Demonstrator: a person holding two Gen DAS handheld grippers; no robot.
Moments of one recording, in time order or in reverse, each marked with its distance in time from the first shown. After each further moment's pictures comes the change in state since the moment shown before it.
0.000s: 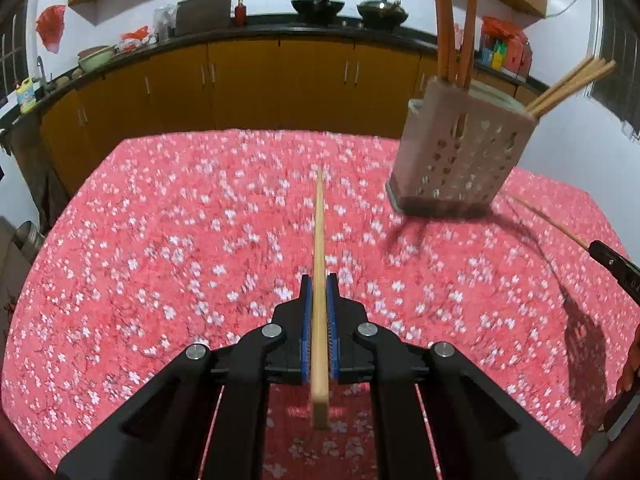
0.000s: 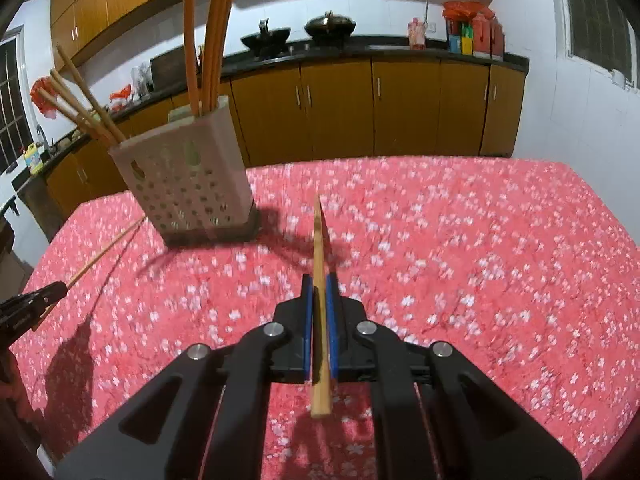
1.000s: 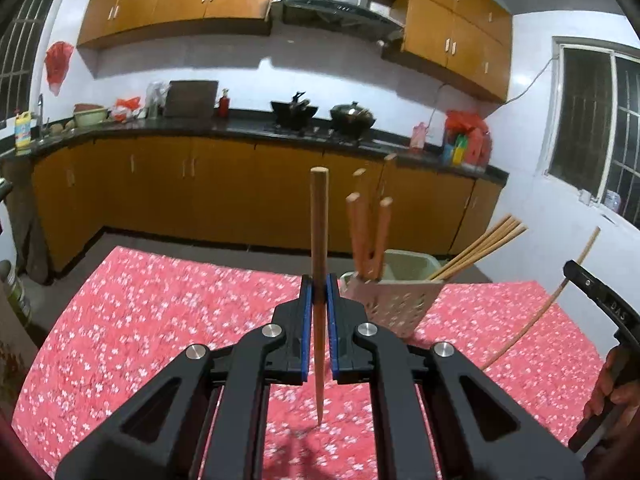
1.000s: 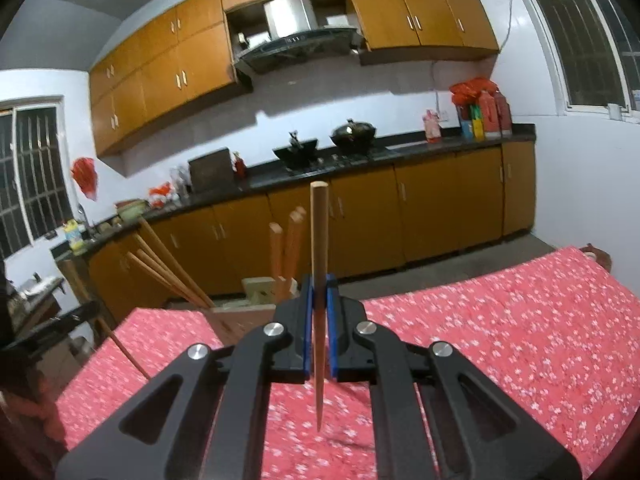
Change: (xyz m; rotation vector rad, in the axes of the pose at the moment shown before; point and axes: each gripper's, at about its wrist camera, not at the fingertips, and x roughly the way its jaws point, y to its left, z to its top) left arm -0.103 -0.020 0.070 -0.027 -0.351 -0.141; right arm -0.105 0.016 0.074 0.039 -0.350 0.164
